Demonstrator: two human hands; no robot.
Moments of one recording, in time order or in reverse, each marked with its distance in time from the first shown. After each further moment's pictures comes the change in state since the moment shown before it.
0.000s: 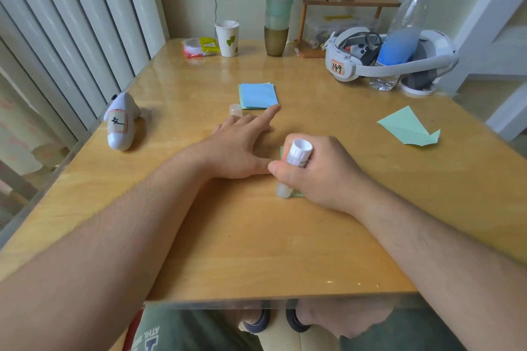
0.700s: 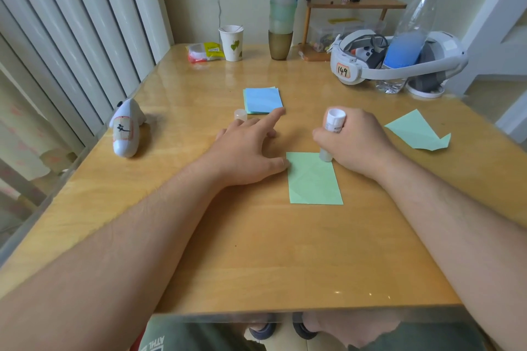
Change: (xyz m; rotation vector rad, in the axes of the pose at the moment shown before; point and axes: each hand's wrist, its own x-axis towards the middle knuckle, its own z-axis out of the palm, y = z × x) left_hand 0.008 0.001 0.008 0.018 0.165 -0.017; right_hand 0.046 0.032 -0.040 -0.249 0.212 0.235
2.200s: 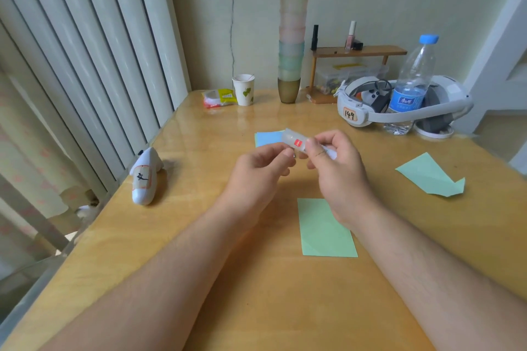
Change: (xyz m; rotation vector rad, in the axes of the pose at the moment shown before) left_hand 0.008 0.027 -0.006 -1.061 0.298 -0.112; right_hand 0.008 -0.032 0.039 0.858 0.127 -0.033
